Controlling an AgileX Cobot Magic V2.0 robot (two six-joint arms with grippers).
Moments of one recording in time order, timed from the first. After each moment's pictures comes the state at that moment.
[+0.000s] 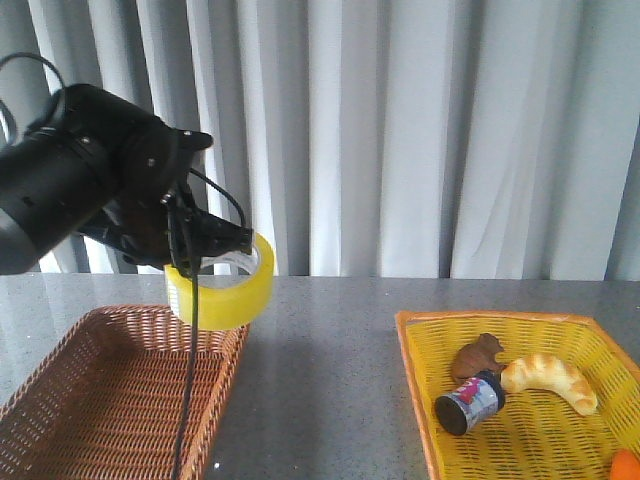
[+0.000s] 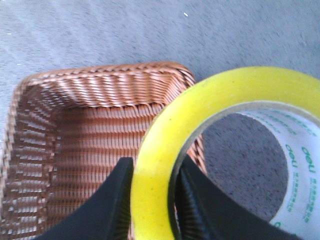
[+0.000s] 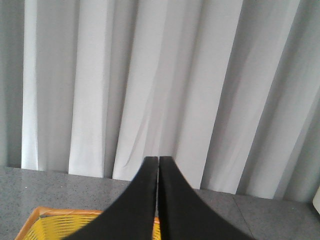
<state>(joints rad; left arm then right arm) -0.43 1.96 -2.21 0.35 1.28 -0.39 0.45 0.86 -1.11 -1.13 0.63 0.86</state>
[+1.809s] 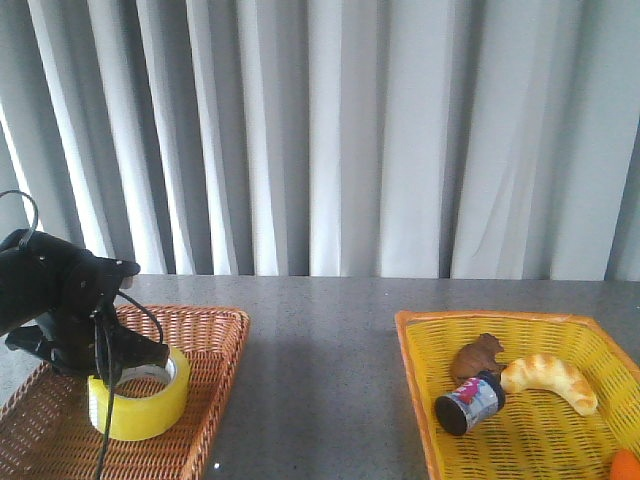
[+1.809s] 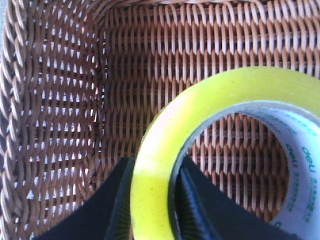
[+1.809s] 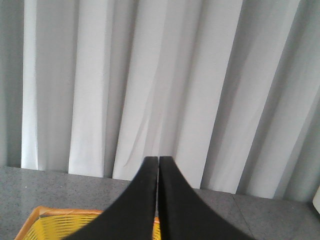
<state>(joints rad) -0.17 1.95 -1.68 0.26 0.96 -0.27 0.45 0.86 -1.11 -1.13 0.63 0.86</state>
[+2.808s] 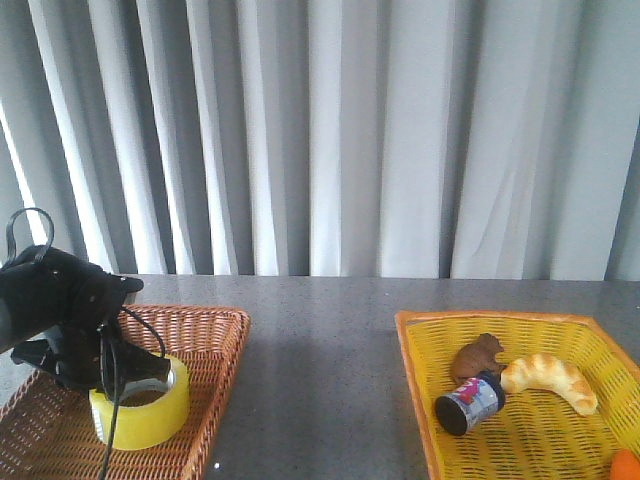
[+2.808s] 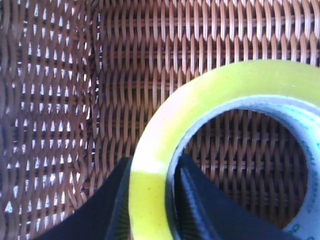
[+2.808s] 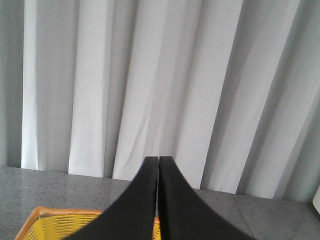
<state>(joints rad) -0.17 2.01 -1.68 0.26 0.96 -0.27 0.45 0.86 -1.11 -1.13 0.63 0.86</state>
